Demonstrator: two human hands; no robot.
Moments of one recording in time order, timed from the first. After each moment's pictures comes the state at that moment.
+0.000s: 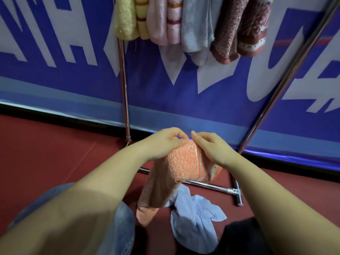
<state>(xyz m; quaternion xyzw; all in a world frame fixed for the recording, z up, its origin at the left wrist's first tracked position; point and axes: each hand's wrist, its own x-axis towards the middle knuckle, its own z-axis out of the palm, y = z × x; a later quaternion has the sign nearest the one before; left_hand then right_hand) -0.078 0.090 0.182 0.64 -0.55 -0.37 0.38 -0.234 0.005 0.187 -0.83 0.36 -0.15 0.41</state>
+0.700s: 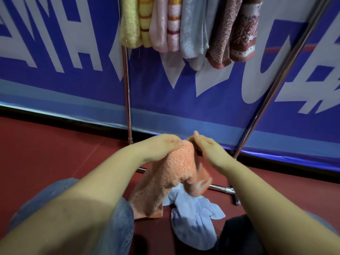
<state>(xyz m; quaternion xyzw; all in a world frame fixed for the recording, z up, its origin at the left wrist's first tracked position) -0.090 0.123 0.192 0.64 -0.53 -0.42 0.37 -0.242 0.029 0.179 -0.79 0.32 -0.18 0.50</state>
